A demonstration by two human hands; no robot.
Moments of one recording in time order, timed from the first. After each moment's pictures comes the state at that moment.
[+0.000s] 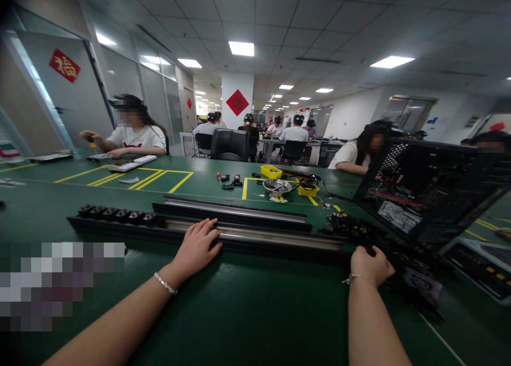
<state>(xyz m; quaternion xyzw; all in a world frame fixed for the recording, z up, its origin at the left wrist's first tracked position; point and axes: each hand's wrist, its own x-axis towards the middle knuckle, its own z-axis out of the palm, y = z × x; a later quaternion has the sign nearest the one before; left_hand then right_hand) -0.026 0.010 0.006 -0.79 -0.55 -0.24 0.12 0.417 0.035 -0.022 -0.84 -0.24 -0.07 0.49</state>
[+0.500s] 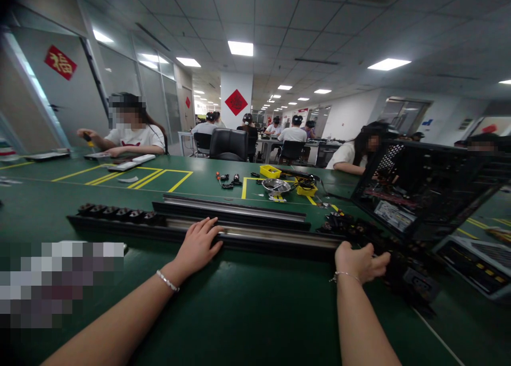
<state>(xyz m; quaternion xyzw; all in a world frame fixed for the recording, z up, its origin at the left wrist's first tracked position) -0.026 0.010 0.005 -0.79 -0.55 -0.25 0.11 0.373 0.024 -0.012 -0.84 -0.23 -0.07 0.49</state>
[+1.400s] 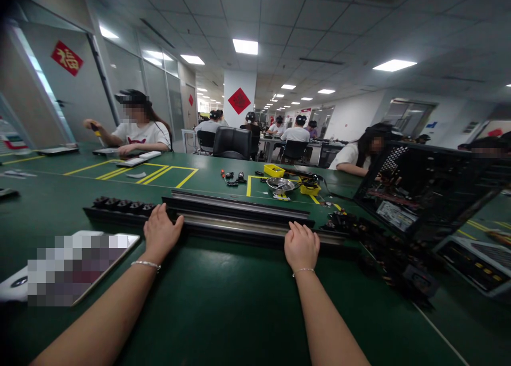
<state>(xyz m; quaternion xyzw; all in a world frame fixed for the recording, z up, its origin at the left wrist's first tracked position) -0.114 0.019 -0.002 -0.49 -0.78 -0.37 0.11 0.241 0.014 -0.001 -0.72 -0.62 -0.15 0.28</state>
